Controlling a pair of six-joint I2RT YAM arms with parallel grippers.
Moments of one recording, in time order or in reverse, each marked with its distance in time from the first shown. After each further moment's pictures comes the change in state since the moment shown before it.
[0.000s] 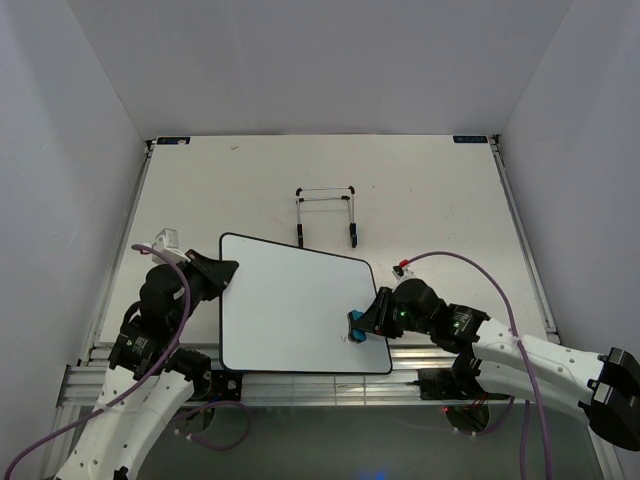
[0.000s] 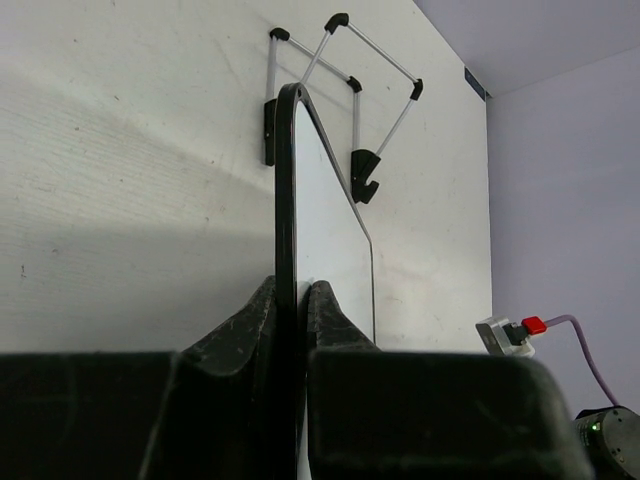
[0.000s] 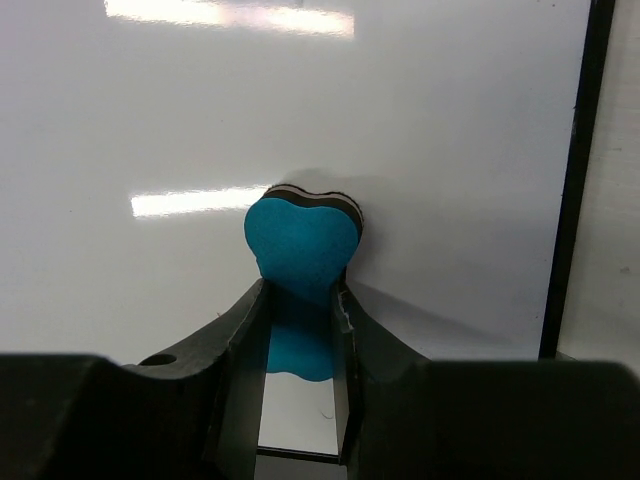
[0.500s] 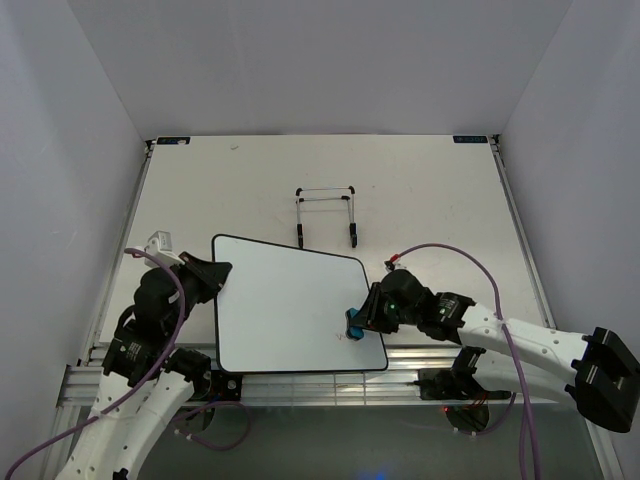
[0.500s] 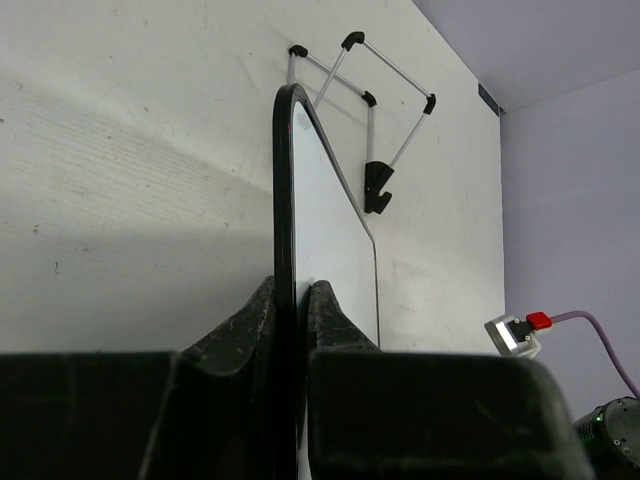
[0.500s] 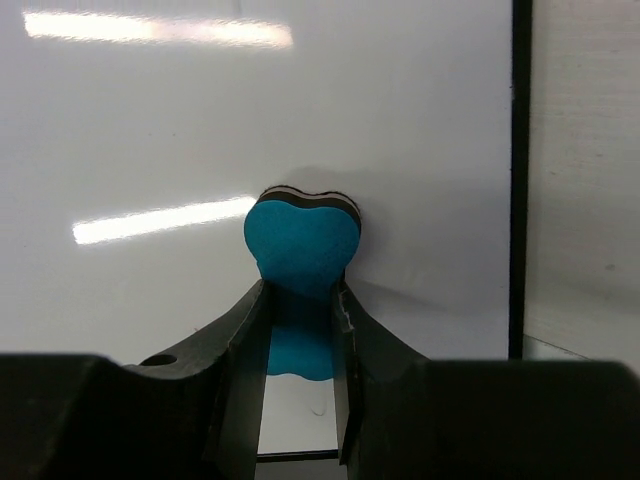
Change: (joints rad) left arm -0.004 -0.025 0.040 -0.069 -0.053 0.018; right arm 0.009 0.163 0.125 -0.093 0.025 -0.002
